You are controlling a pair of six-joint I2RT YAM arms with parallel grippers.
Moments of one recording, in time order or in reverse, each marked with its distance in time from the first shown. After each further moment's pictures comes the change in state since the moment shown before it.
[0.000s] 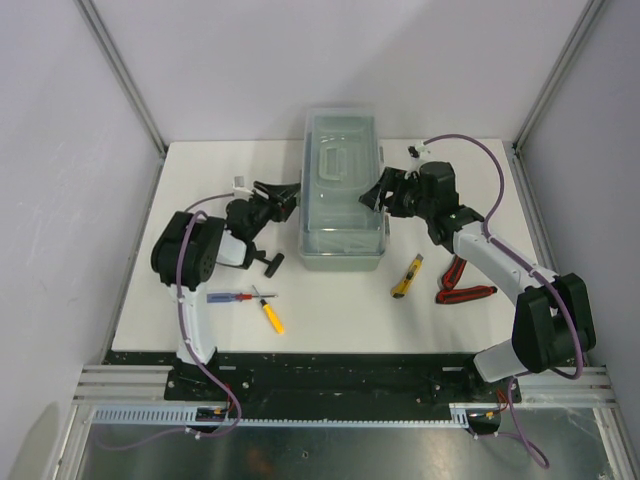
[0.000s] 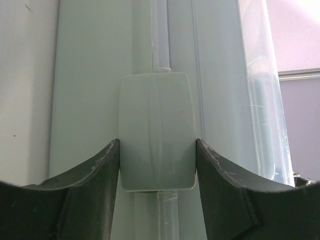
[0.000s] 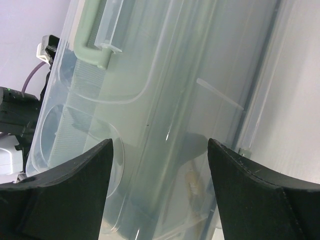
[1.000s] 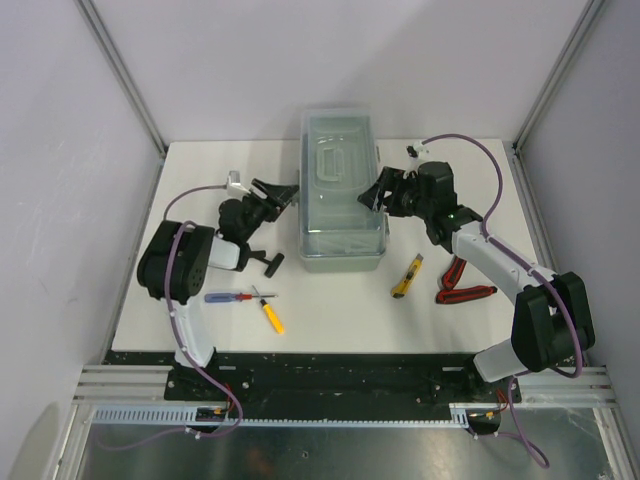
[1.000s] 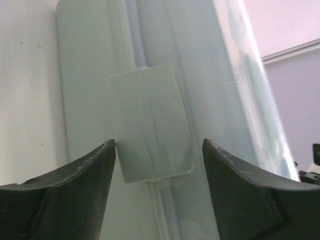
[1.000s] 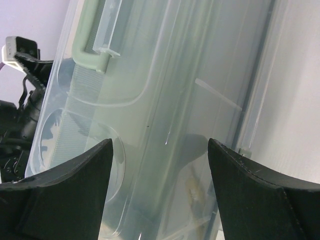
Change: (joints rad) left arm 0.011 -0.140 -0.069 -0.083 -0.016 0.293; right arm 0.010 0.008 0.002 0.013 0.013 0.000
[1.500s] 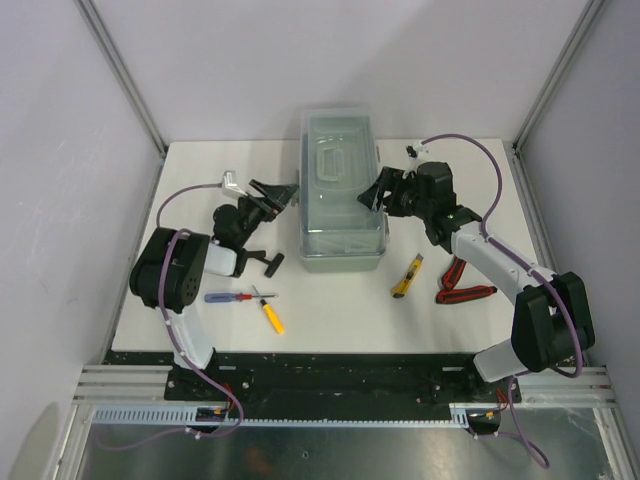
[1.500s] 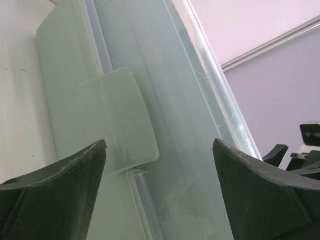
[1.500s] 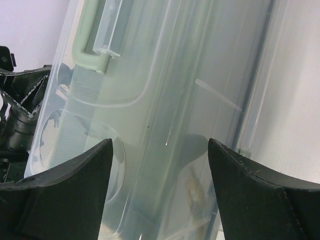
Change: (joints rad) left arm -0.001 -0.090 -0.085 0.107 -0.006 0.087; right arm 0.006 0.000 0.000 0.002 0.013 0.000
